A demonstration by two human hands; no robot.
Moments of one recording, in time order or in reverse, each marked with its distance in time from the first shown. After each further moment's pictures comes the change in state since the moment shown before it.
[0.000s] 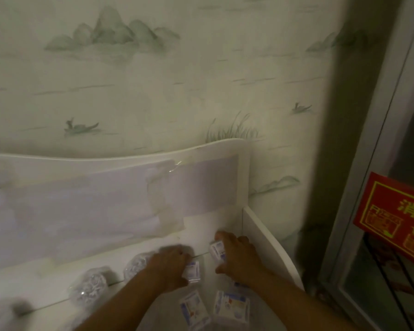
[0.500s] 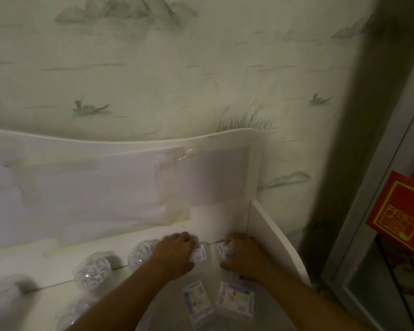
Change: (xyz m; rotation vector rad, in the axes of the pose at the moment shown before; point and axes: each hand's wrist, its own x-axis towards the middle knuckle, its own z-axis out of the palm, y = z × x) left_hand 0.004 0.003 0.005 -0.025 0.142 -0.015; right_hand 0.005 0.016 0.014 0.081 -0.095 0.081
